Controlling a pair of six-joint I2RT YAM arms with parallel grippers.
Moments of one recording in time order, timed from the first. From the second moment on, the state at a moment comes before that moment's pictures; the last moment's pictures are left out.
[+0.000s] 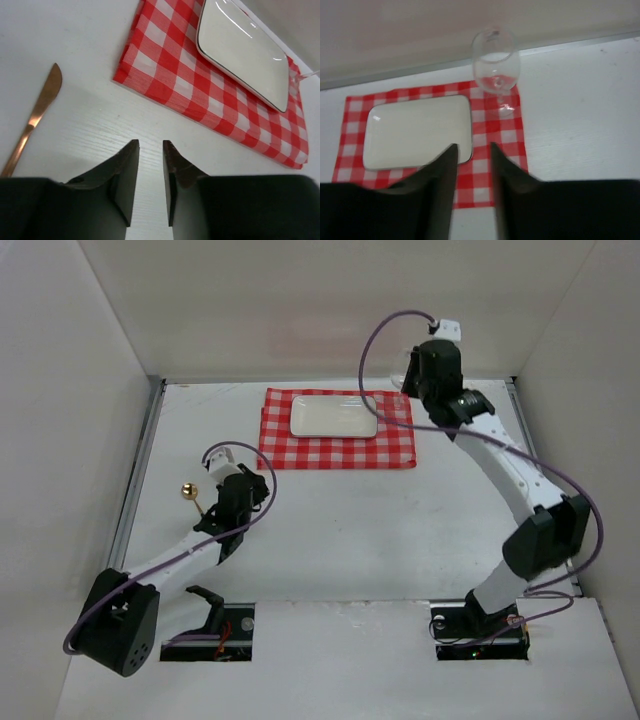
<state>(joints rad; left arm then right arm) -0.44 1.10 0.38 0.33 -0.41 -0.77 0.36 1.70 1.74 -0.42 0.40 0.30</state>
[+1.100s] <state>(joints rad) -0.39 1.15 0.44 -0.19 -0.60 -0.68 0.96 1.06 0.72 0.00 0.43 0.46</state>
